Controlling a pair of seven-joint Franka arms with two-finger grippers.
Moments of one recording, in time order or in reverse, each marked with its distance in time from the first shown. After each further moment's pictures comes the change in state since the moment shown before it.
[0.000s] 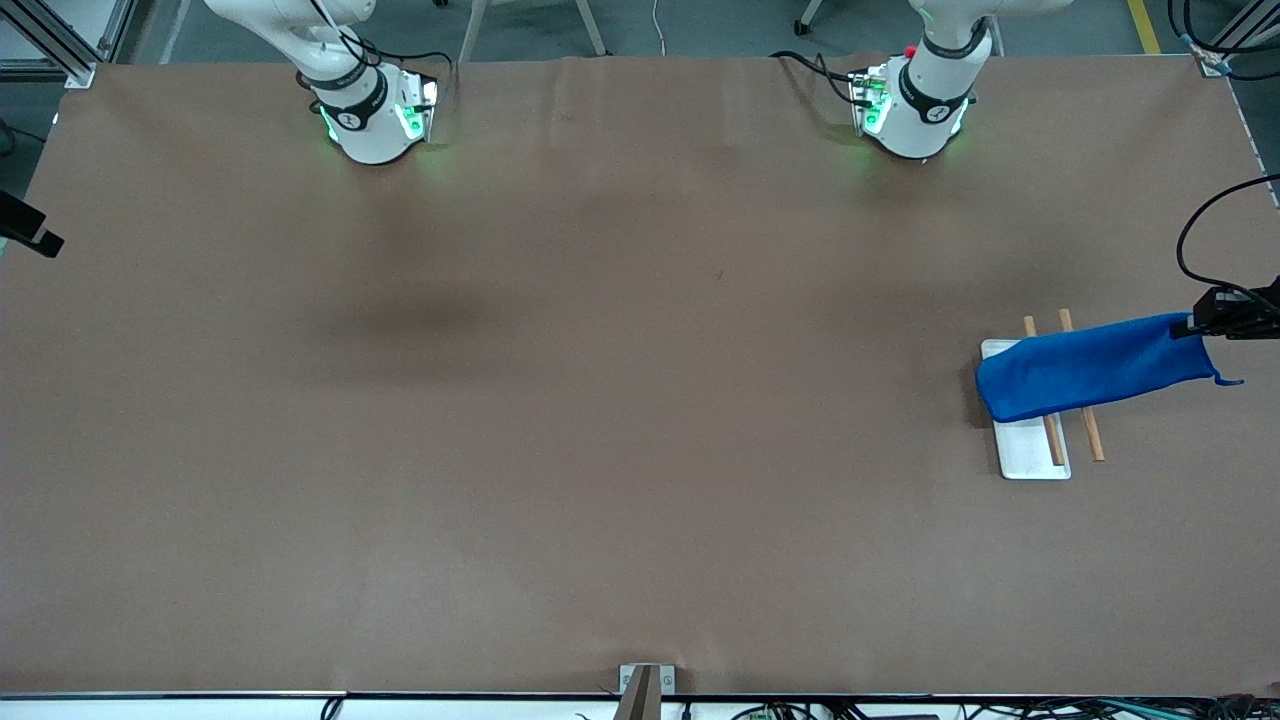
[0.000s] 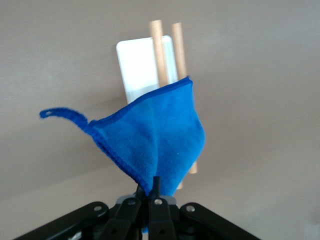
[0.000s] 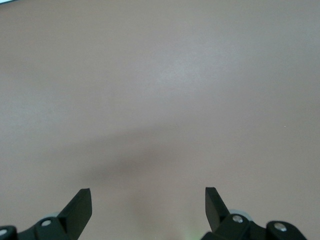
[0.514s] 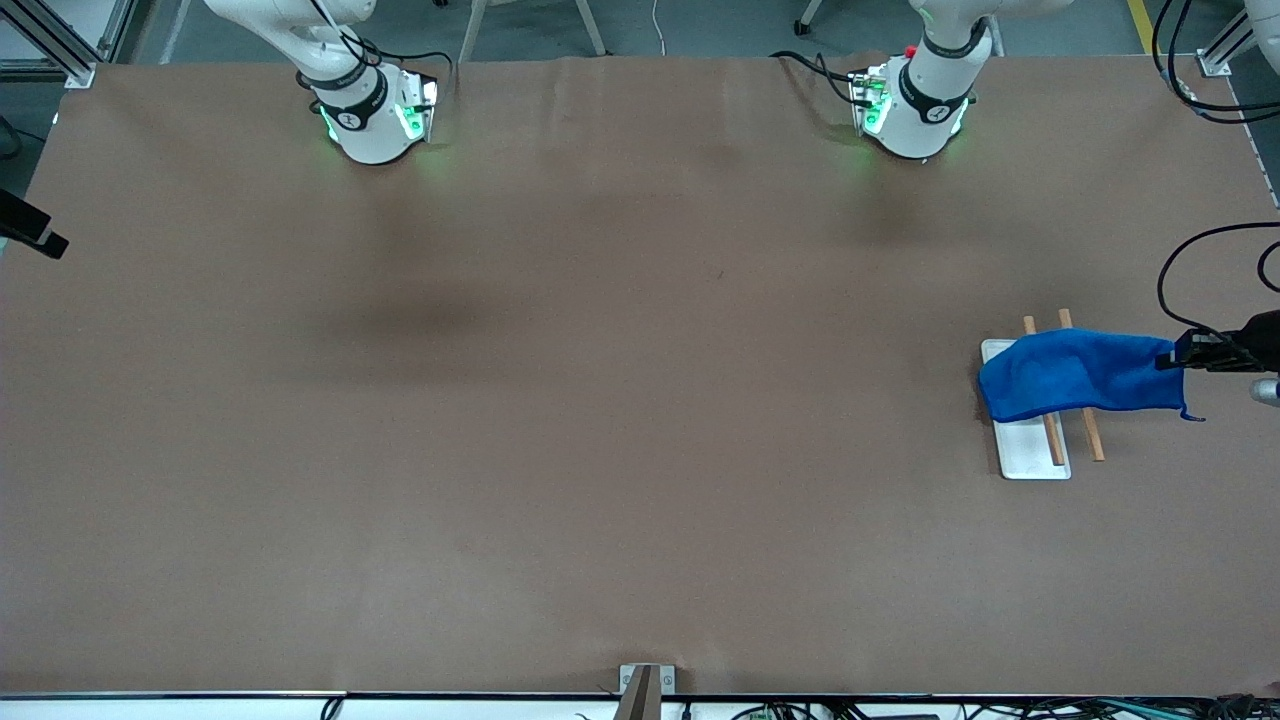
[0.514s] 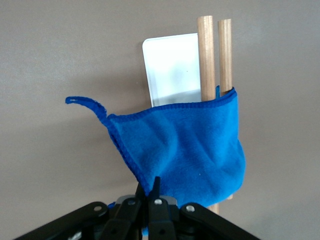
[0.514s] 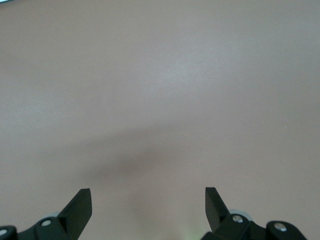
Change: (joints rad) left arm -0.007 0.149 0.011 0.045 -0.044 0.075 0.009; right arm 0.005 0.000 0.000 -0.001 0.000 0.002 0.000
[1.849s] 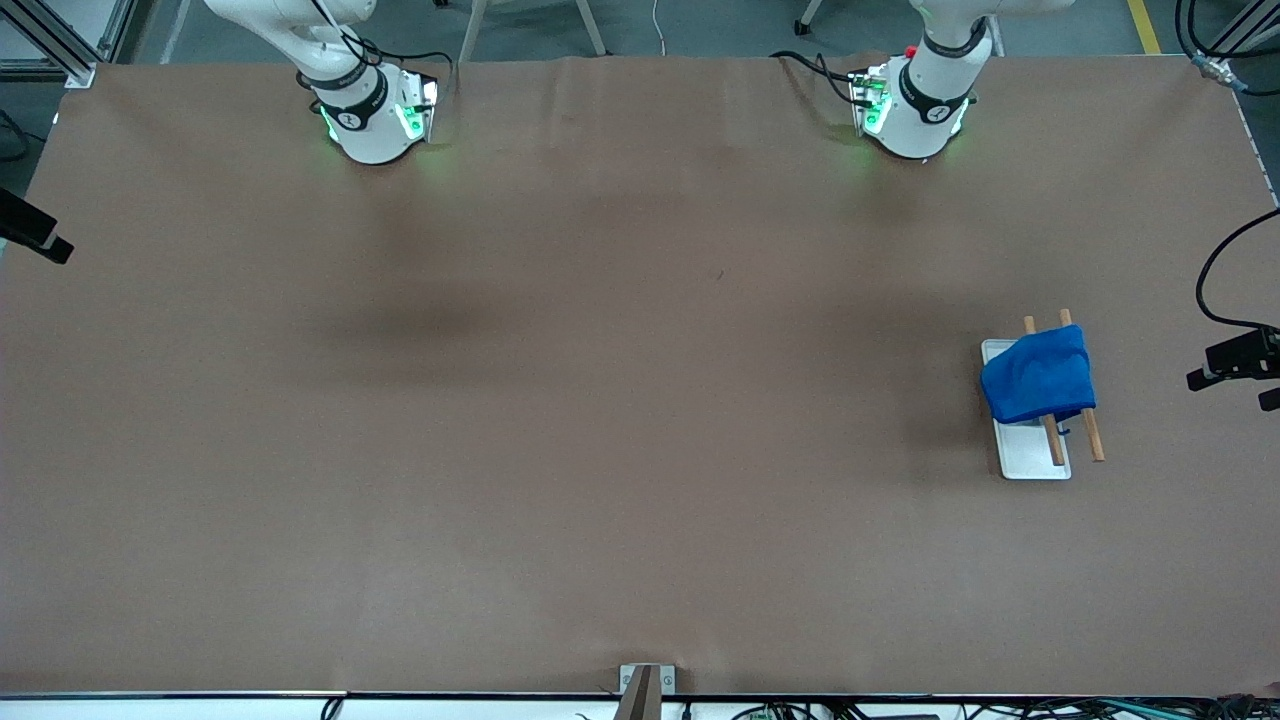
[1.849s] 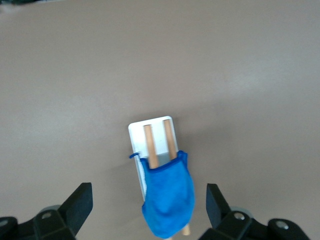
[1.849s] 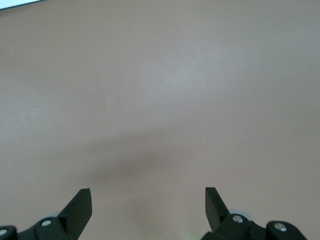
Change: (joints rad) left arm -0.030 -0.201 -0.198 0.143 0.151 0.025 -0.283; right arm 0.006 0.000 0.009 0.000 0.000 0.023 0.000
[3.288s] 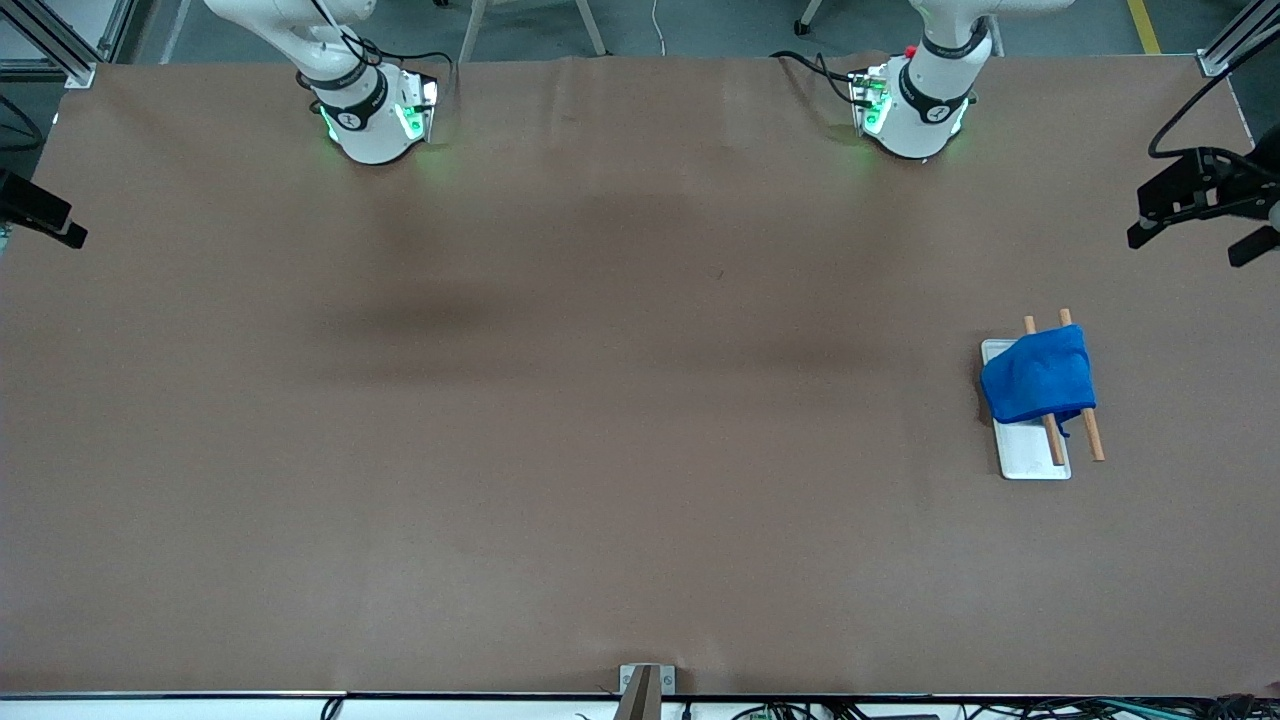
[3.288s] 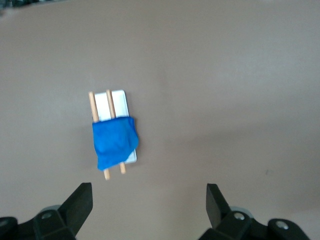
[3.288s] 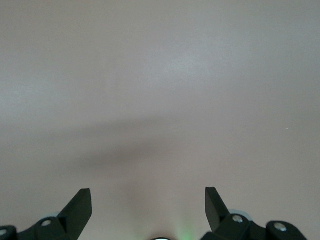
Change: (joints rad) left arm 0.001 -0.281 -0.306 0.080 0.212 -0.350 -0.416; right arm 0.001 0.000 0.003 0.000 -0.001 -0.063 -0.068
